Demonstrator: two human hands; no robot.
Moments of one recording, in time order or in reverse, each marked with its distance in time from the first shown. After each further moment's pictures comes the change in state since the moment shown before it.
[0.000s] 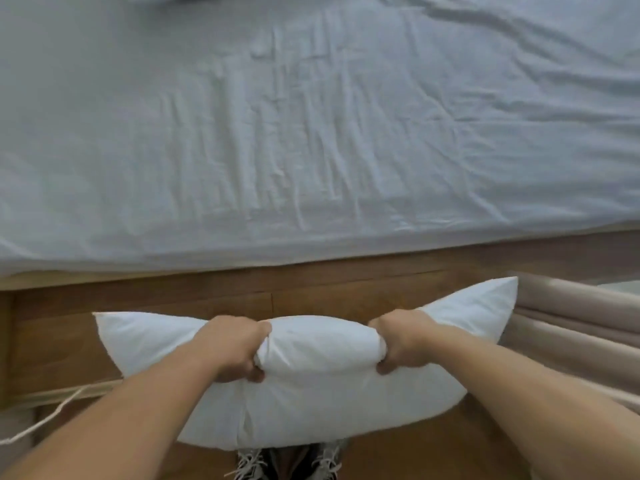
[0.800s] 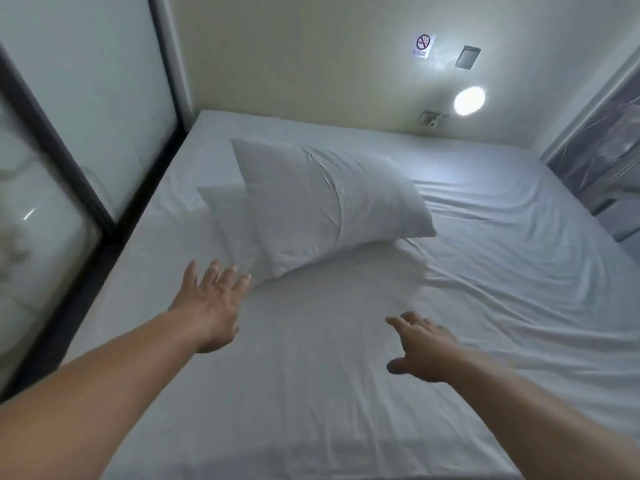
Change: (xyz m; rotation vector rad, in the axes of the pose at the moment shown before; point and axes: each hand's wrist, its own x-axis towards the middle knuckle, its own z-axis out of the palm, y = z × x) left_hand -0.155 -0.137 -0.391 0.275 0.575 -0.500; right_hand -0.137 -0.076 -0.373 -0.152 0.673 0.157
